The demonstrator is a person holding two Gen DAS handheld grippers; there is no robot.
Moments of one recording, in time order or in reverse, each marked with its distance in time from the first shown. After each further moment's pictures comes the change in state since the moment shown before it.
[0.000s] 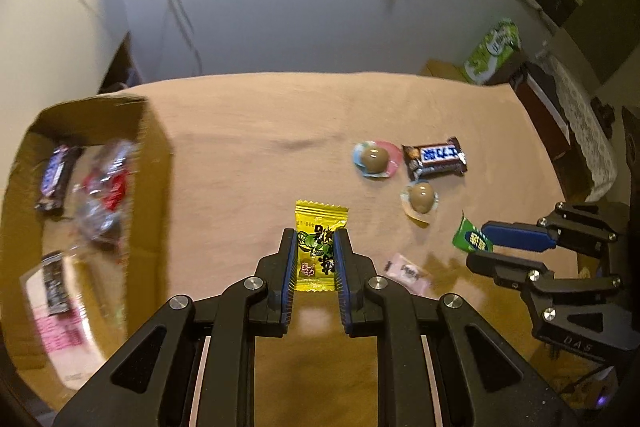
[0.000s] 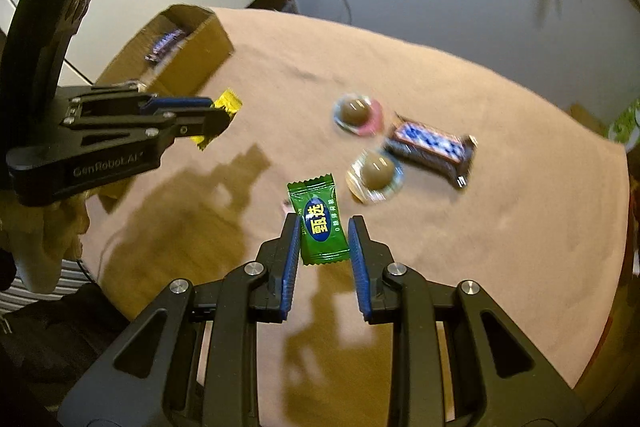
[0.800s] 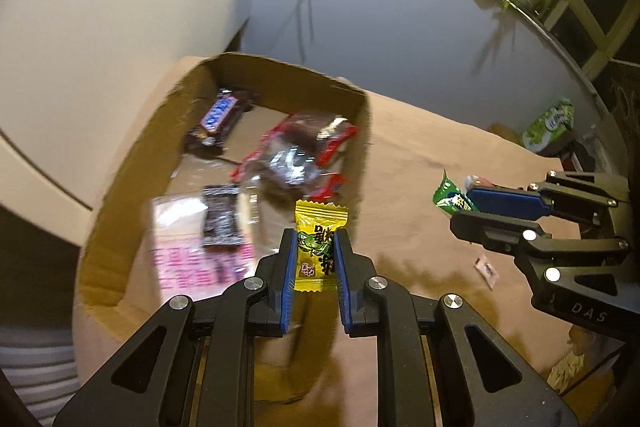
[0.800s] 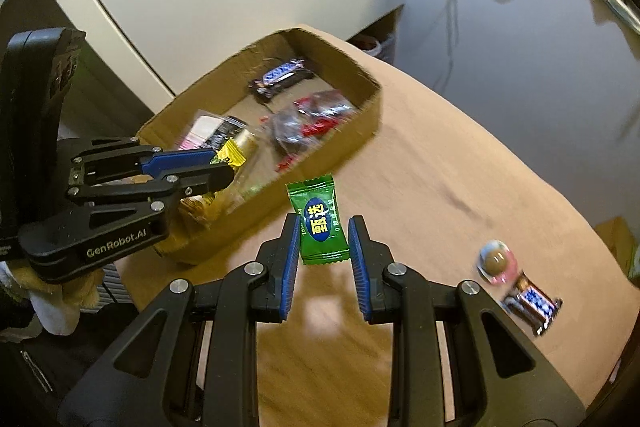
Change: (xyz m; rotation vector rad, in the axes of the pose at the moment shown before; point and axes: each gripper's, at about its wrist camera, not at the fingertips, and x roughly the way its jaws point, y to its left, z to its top) left arm -0.068 0.115 -0.046 -0.265 -0.104 0.128; right arm 0.020 0.129 0.091 -0.270 -0.023 0.125
